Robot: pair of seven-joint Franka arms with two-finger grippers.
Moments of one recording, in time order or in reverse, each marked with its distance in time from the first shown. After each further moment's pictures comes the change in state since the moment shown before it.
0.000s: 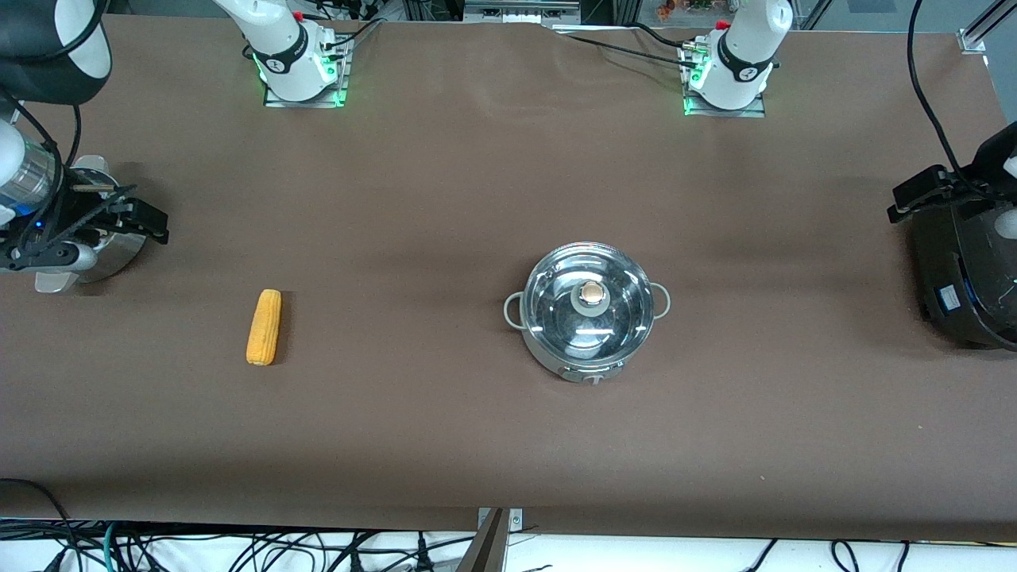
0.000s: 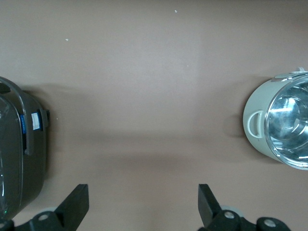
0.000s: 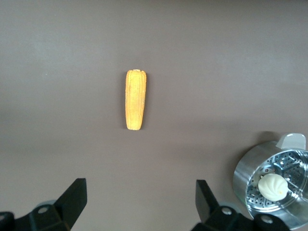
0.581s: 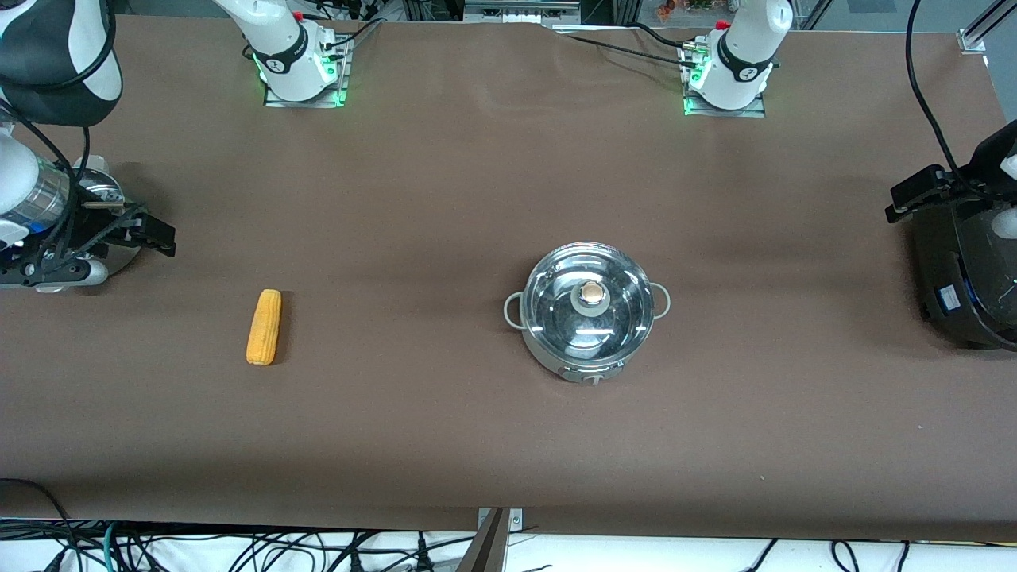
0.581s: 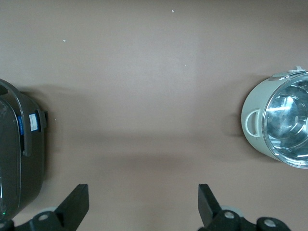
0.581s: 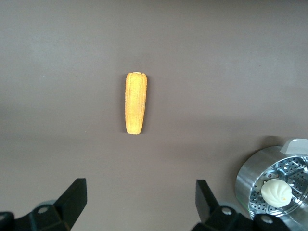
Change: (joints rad) left arm -0.002 0.000 -0.012 0.000 0.000 0.000 0.000; right arm 0.000 0.025 0.000 -0.002 0.000 0.019 -0.002
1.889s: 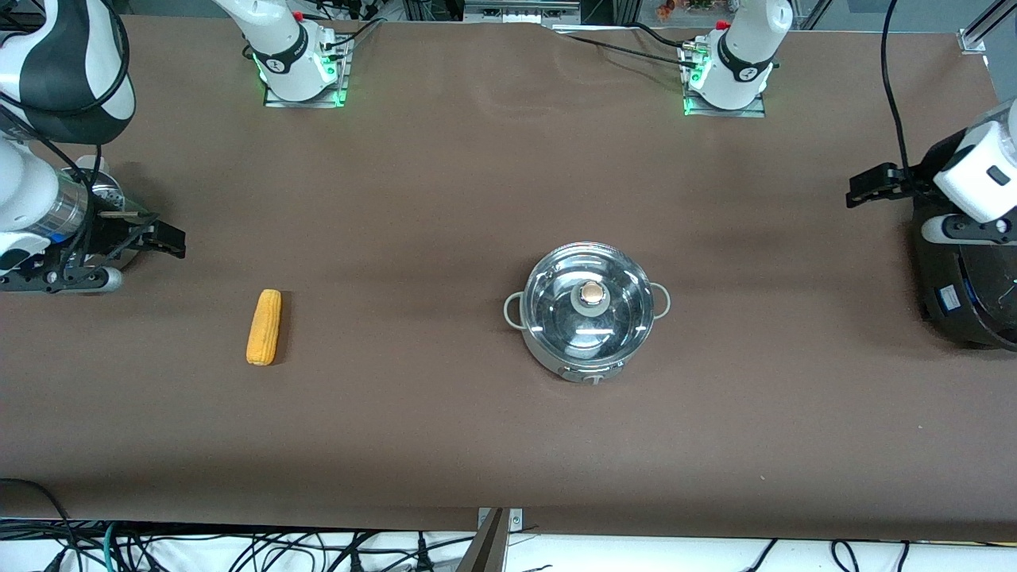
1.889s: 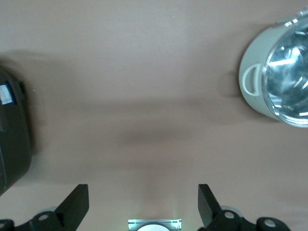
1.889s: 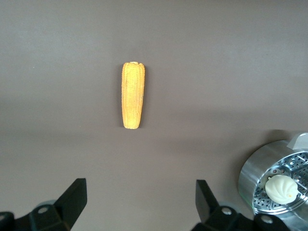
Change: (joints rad) left arm -0.016 0.029 -0.060 -0.017 0.002 -0.132 0.008; right arm -0.002 0.009 -0.008 -0.047 0.000 0.020 0.000
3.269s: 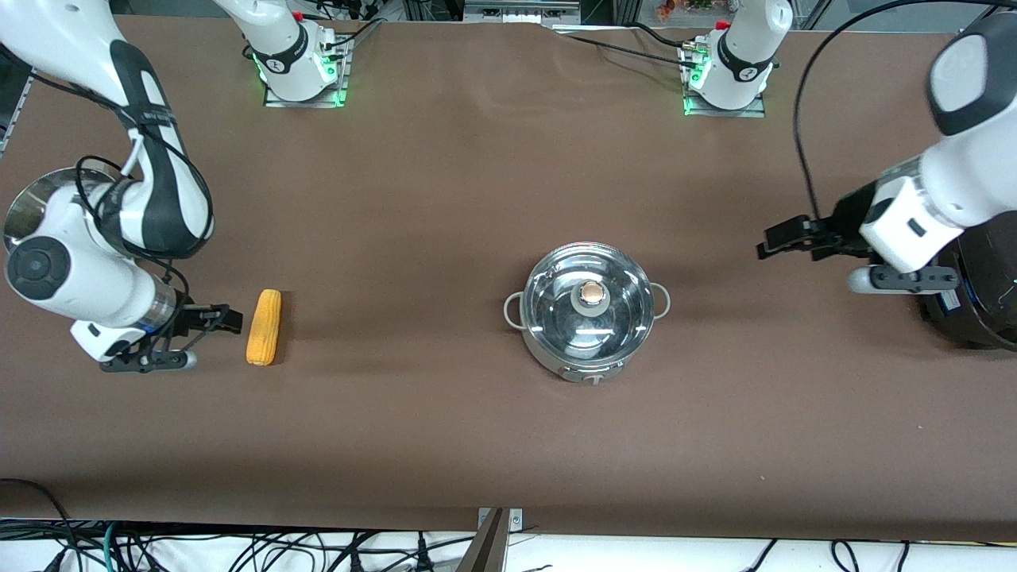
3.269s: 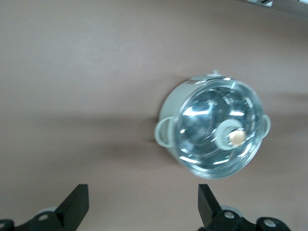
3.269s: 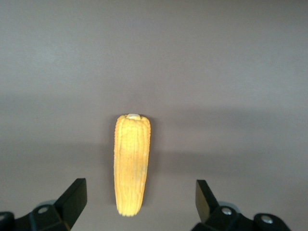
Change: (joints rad) left arm -0.048 0.098 -0.066 -0.029 -0.246 0.310 -0.230; right arm -0.010 0.341 0.009 -0.006 0.003 0.402 0.001
